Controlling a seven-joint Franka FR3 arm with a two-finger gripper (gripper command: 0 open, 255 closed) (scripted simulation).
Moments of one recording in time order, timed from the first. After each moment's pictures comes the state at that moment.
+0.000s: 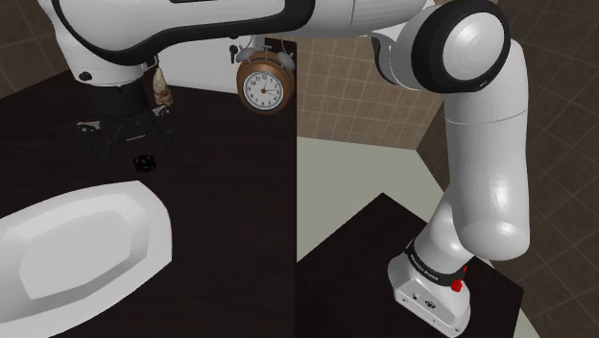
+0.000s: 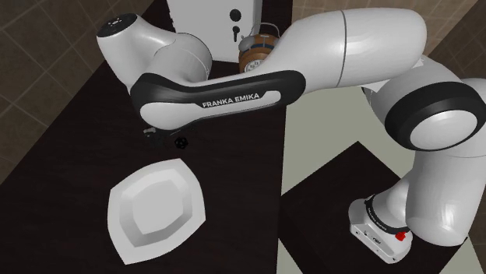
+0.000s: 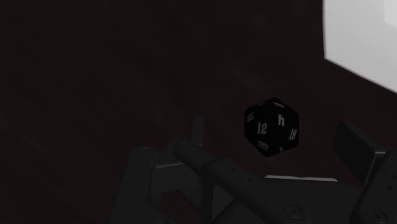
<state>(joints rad) 0.34 0.54 0.54 -1.30 -0.23 1.72 0.87</state>
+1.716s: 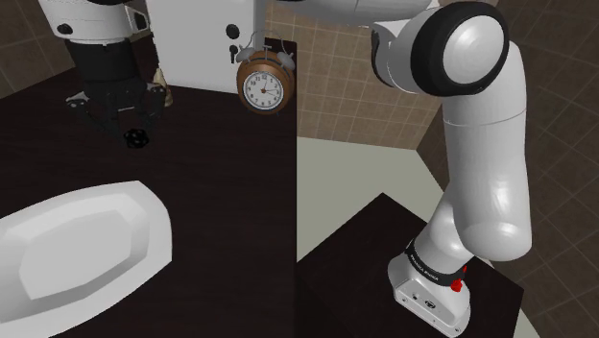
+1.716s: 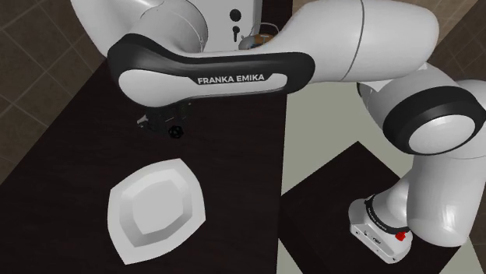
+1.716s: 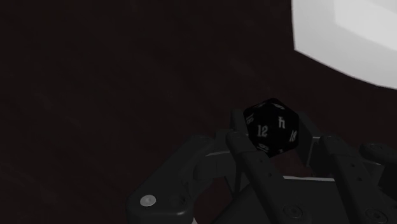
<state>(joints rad) 0.38 0.55 0.54 -1.13 -0.24 1.56 0.86</state>
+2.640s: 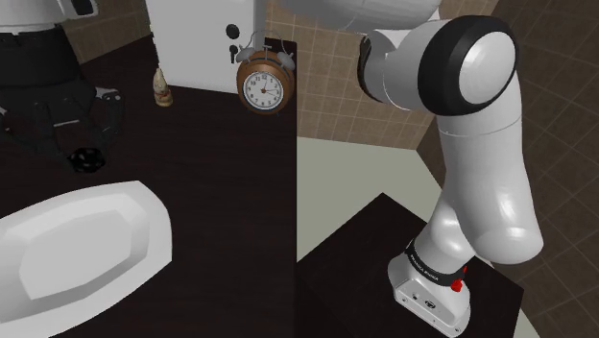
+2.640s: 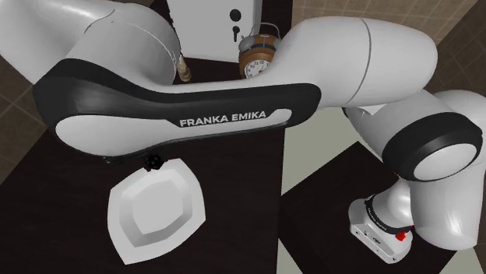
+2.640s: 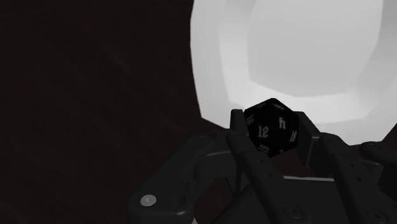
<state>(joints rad) 0.56 0.61 0.57 -0.96 -0.27 1.45 1.01</state>
